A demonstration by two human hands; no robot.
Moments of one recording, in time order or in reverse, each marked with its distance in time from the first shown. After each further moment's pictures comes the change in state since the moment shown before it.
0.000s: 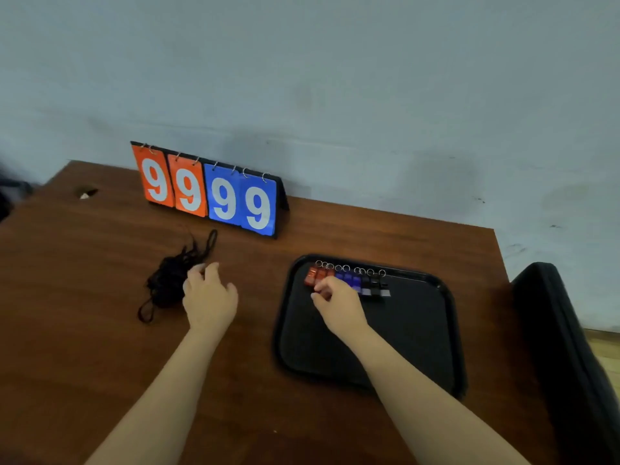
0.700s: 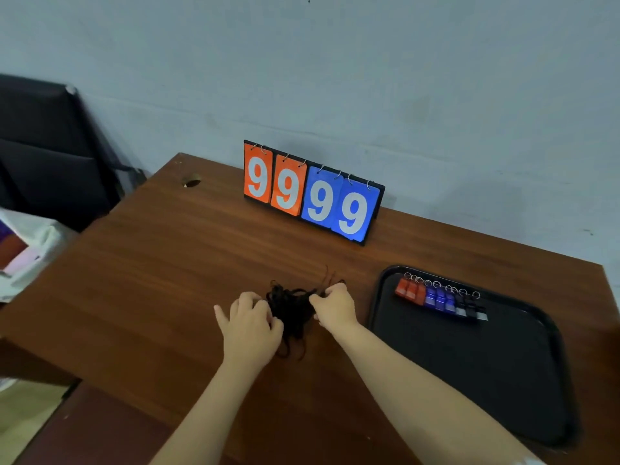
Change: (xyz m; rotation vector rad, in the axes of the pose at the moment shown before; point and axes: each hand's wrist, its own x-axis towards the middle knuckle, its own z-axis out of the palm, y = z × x) left_hand -0.029 -0.115 -0.054 0.135 0.021 0.135; right_hand 0.008 -0.112 0.148 0.203 -0.138 0.207
